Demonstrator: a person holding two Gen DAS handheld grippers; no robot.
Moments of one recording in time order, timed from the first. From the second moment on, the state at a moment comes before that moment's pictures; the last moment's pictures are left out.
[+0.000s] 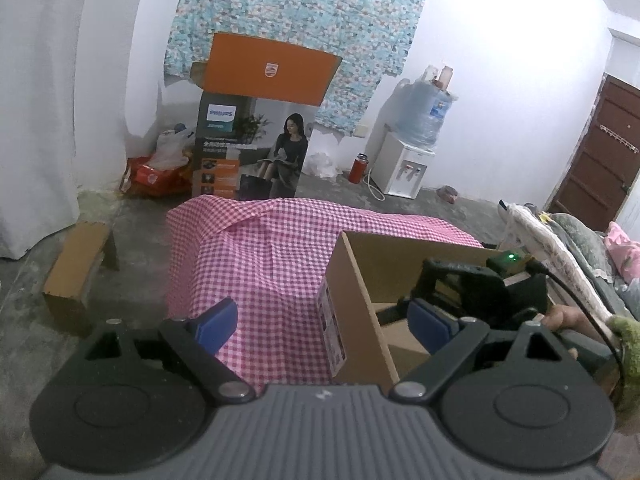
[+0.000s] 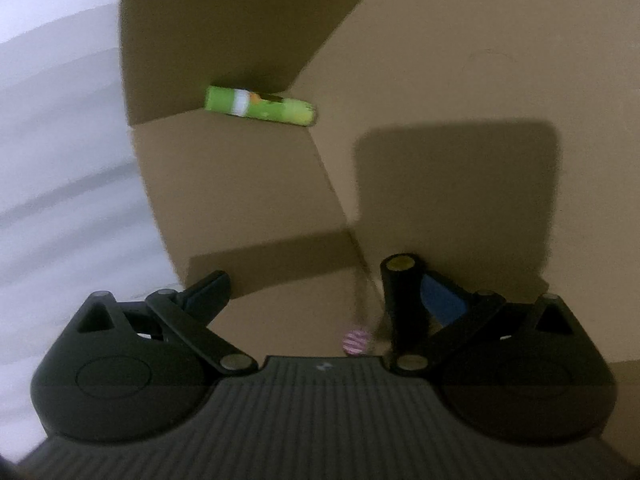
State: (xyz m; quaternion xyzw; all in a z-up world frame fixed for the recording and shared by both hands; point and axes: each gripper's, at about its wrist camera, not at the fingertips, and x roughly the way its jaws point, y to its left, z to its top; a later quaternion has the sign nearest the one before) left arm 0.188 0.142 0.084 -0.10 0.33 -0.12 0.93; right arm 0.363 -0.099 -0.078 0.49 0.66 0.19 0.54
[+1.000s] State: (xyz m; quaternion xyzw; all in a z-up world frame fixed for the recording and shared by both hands) left arm 0.058 0.095 0.110 -0.10 0.28 -0.20 0.93; right arm 0.111 -0.210 0.141 0.25 0.38 0.25 0.86
